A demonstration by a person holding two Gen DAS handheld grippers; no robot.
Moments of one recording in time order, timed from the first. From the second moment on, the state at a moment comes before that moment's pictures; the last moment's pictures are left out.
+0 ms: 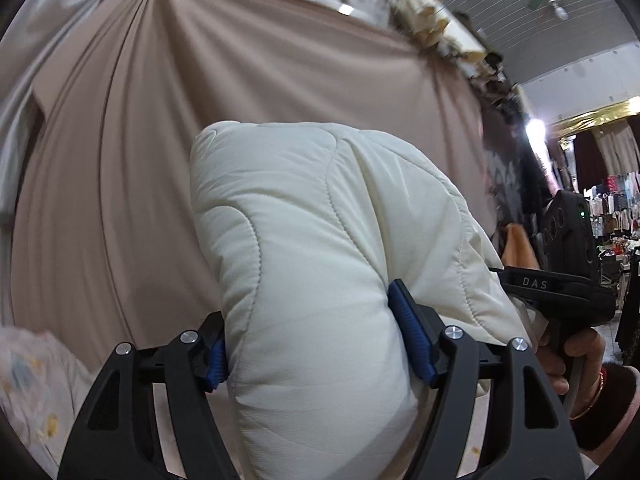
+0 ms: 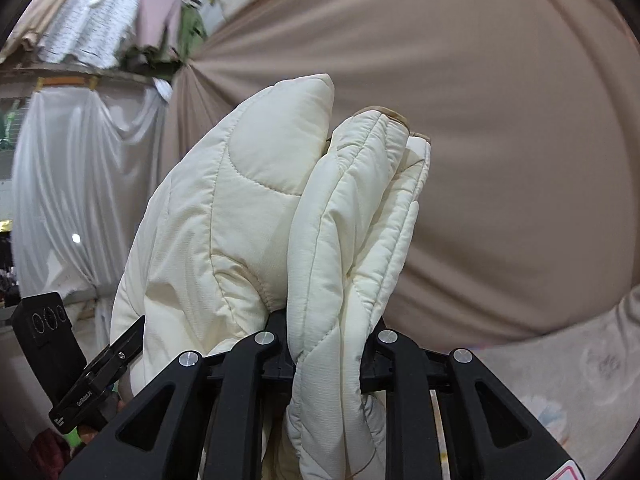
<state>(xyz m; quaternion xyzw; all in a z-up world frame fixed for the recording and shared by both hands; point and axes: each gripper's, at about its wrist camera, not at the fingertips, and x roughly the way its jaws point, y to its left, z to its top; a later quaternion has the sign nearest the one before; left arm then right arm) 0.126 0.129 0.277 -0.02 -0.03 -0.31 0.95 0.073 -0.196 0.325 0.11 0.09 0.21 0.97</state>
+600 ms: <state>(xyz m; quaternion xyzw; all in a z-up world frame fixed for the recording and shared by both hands) 0.285 0.142 0.032 -0.09 0.29 -0.26 0.92 0.219 -0.213 0.037 0.20 0.36 0.15 0.90</state>
